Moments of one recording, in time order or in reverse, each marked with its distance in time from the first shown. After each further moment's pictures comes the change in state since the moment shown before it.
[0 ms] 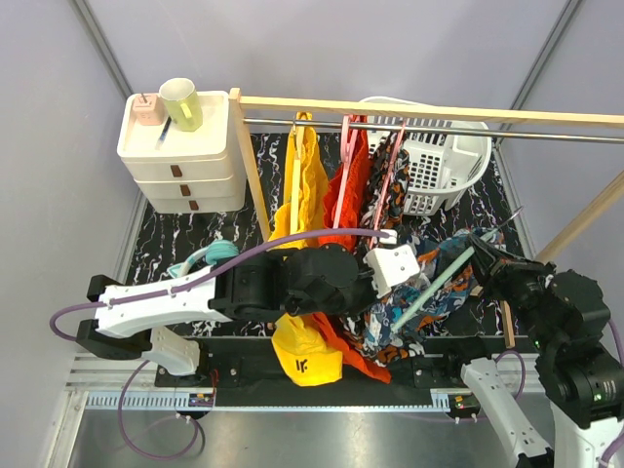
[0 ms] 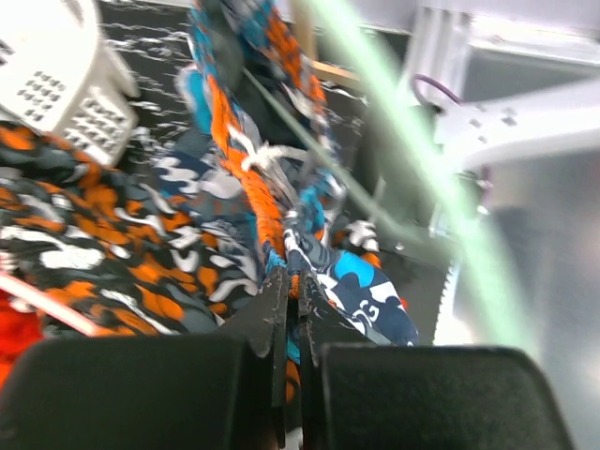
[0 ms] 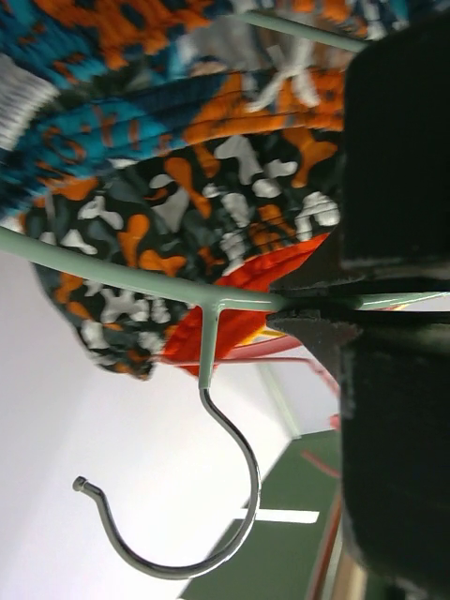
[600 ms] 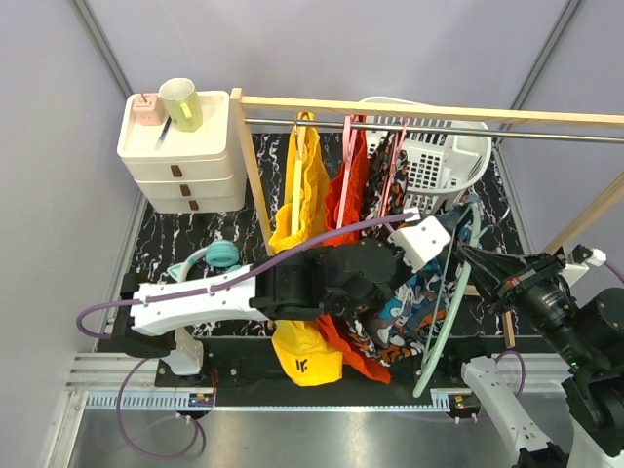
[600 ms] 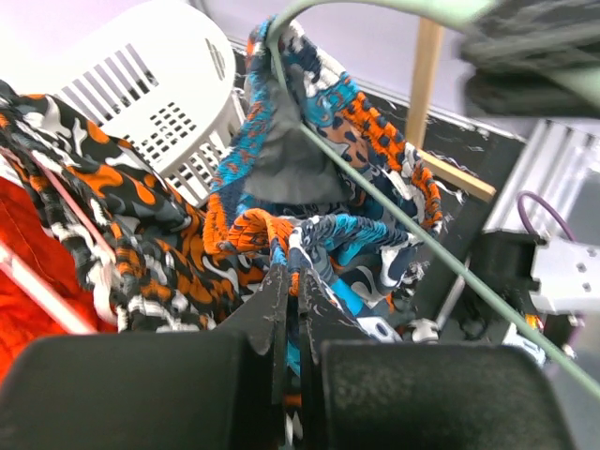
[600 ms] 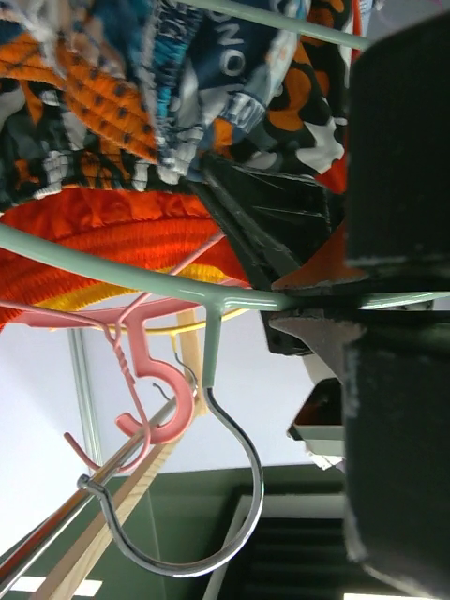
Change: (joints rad) left arm 0.000 0.150 0.114 0.159 -0.311 -0.001; right arm 0.000 0.042 0.227 0.002 -0.343 -0.301
